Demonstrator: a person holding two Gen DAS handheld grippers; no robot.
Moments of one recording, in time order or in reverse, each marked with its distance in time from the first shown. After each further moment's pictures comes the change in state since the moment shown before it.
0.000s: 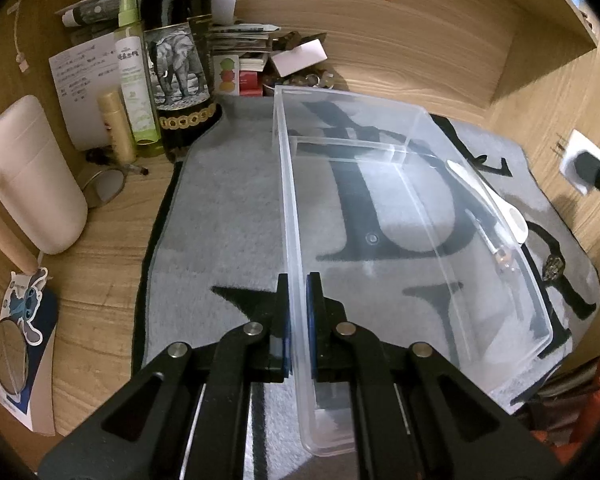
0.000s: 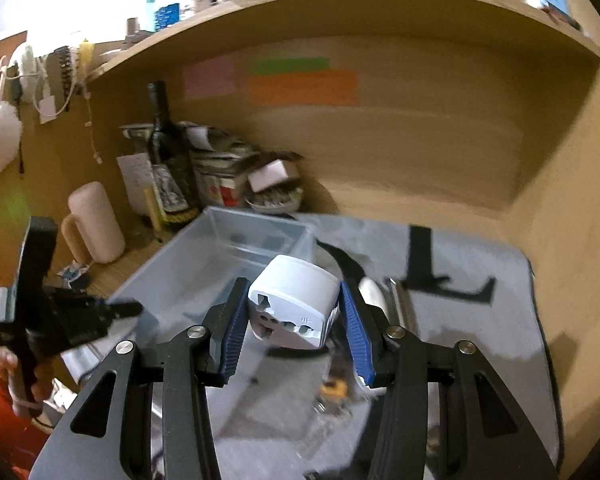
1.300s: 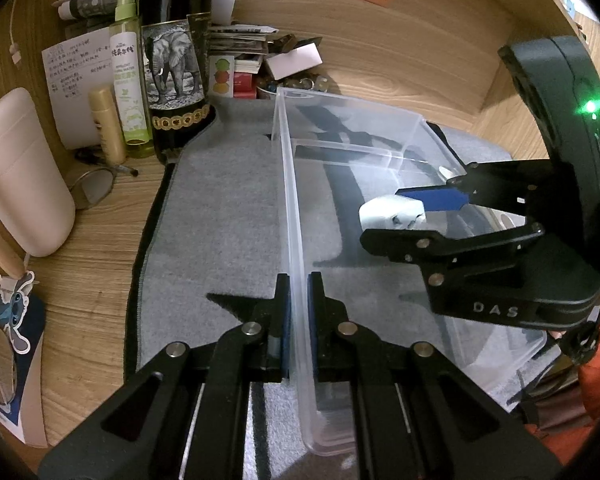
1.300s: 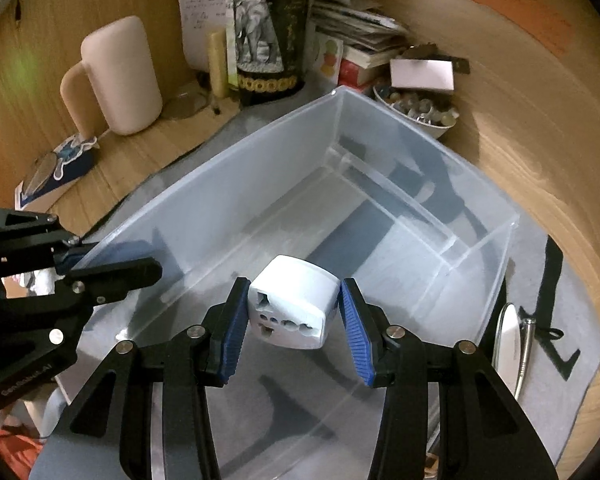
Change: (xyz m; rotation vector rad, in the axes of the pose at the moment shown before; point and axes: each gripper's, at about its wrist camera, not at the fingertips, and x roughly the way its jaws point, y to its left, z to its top) left arm 0.003 0.010 -0.001 -0.004 -0.018 -0.064; right arm 0.142 0.095 -0.007 -0.332 0.456 0.158
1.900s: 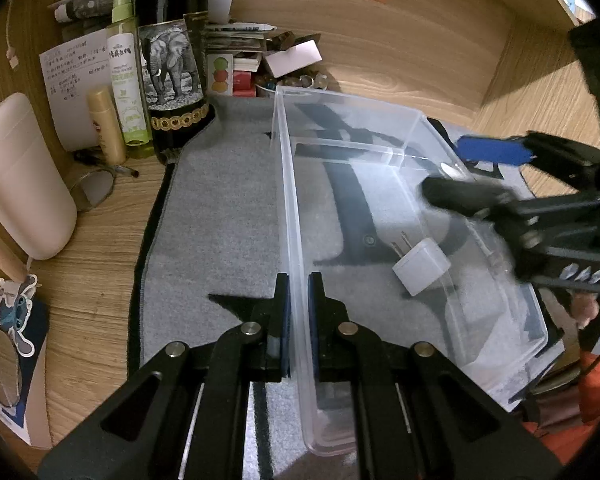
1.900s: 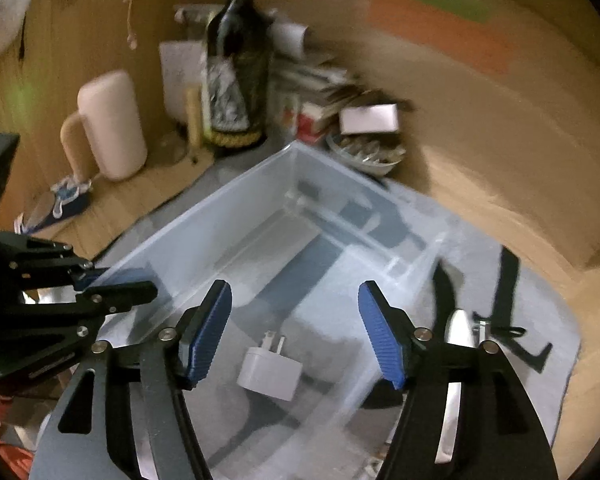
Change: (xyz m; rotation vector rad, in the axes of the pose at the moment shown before) left arm 0.001 -0.003 0.003 0.018 0.010 0.026; right arm -0.049 -0.016 -0.007 0.063 -0.172 -0.097
